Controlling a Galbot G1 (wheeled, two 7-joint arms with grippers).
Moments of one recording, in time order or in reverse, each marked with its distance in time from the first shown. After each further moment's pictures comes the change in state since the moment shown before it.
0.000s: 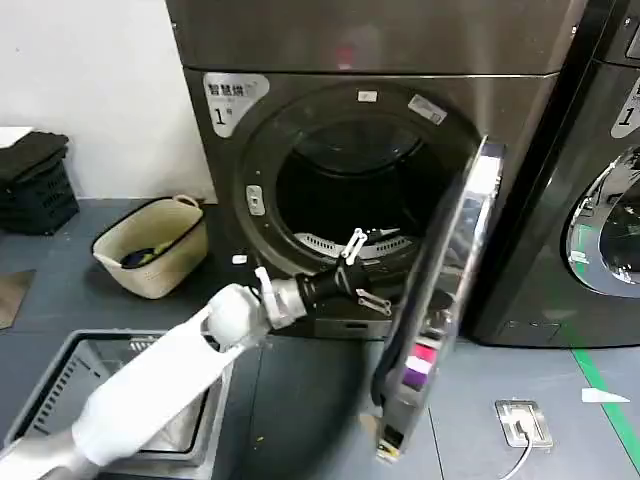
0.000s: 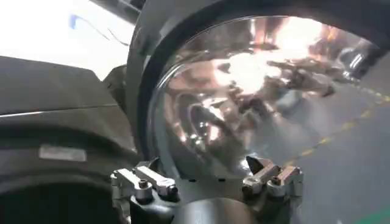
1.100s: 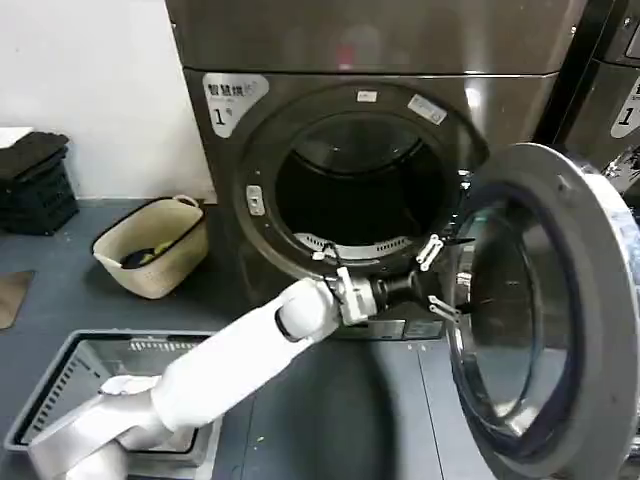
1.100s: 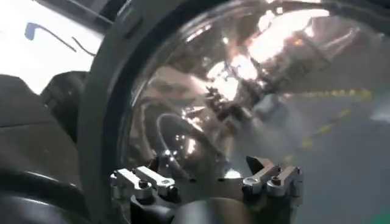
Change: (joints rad) left arm -0.158 -0.239 0.191 0.184 0.144 0.037 -0.073; right arm 0.091 0.091 0.482 -0.459 -0.120 -0.317 0.116
